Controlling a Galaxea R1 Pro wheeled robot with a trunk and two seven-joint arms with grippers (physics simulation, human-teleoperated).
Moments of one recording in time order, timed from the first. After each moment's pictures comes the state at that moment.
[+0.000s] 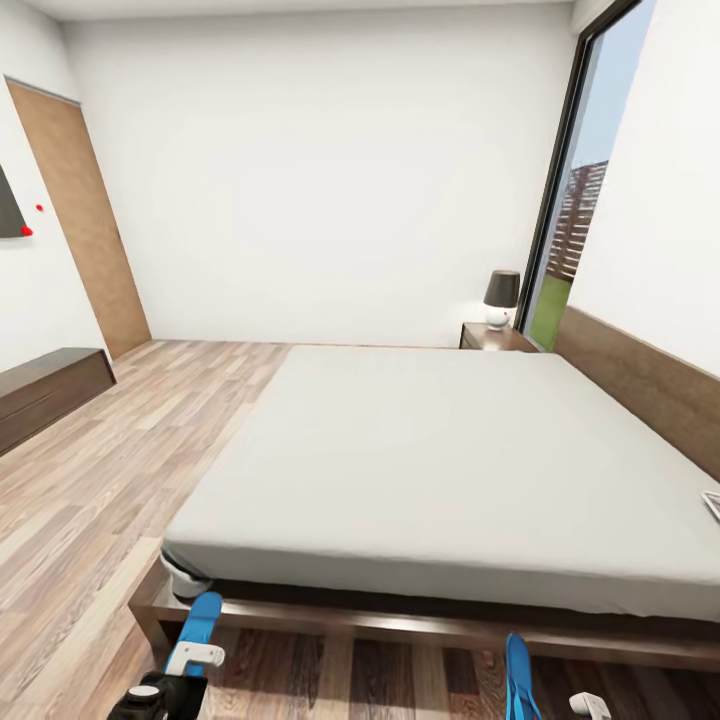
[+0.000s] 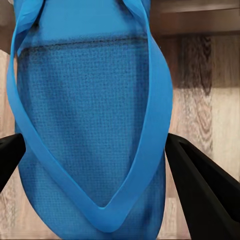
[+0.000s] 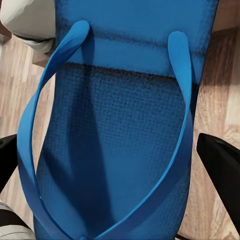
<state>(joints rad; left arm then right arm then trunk) -0.33 0.12 0.02 -0.54 -0.11 0.25 -0.03 -0.45 -0.34 0.19 0.02 -0.48 0.00 1.10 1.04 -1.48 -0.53</state>
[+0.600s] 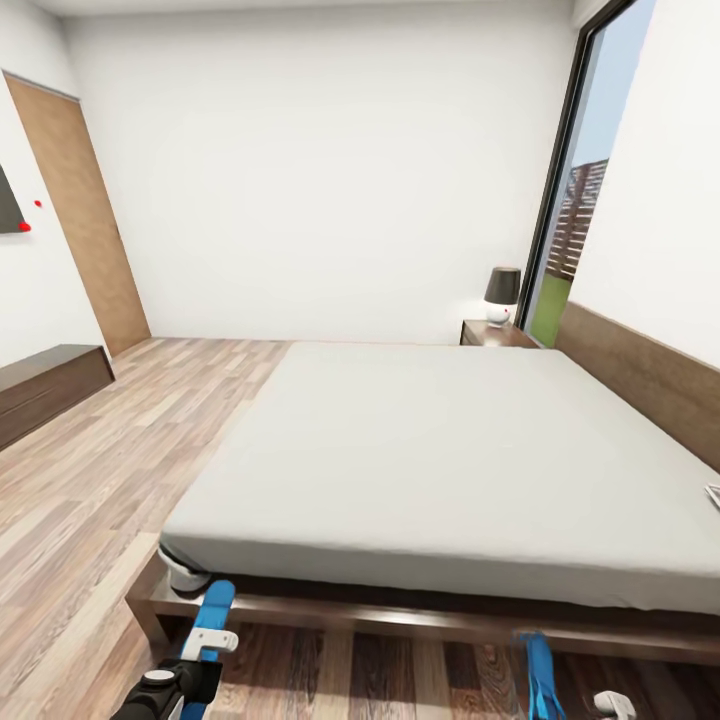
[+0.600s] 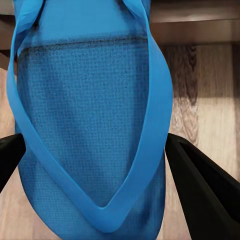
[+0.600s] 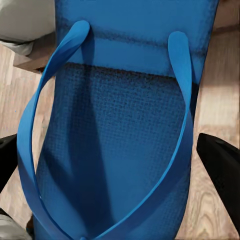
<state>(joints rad) -0.33 0.09 0.01 -0.61 -0.10 0.30 -0.03 -0.45 -0.40 0.18 0.02 -0.48 0.01 1.10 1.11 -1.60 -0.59</state>
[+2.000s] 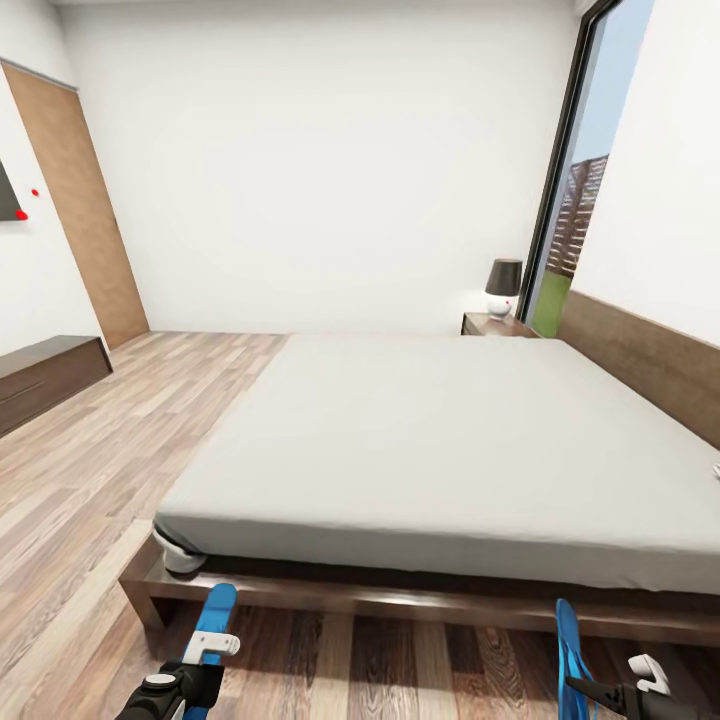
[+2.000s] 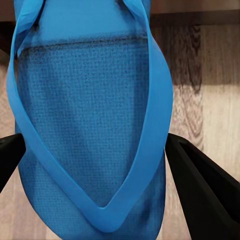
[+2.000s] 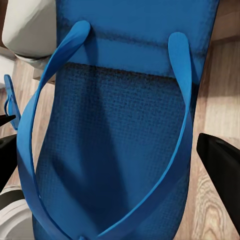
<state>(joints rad) -0.32 0.08 0.01 -0.61 -0.10 0.30 -0.04 -0.46 -0.53 0.18 -0.12 -0.52 0.21 1.26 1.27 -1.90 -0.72</state>
